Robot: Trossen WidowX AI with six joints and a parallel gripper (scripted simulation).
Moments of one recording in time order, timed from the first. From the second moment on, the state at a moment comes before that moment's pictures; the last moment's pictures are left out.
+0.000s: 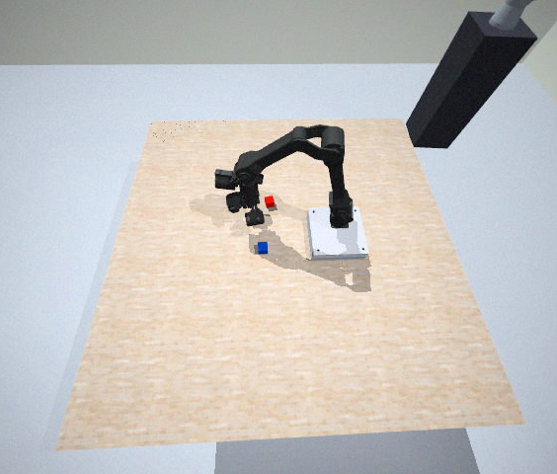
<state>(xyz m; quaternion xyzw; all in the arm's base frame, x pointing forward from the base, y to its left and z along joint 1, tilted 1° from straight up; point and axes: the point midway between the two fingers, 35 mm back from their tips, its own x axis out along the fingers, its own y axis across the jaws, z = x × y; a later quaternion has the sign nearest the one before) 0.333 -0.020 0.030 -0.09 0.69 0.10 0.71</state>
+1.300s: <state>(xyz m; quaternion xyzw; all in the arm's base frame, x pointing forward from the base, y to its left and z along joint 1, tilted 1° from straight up) 0.331 -0.020 0.014 -0.09 0.70 0.10 0.70</state>
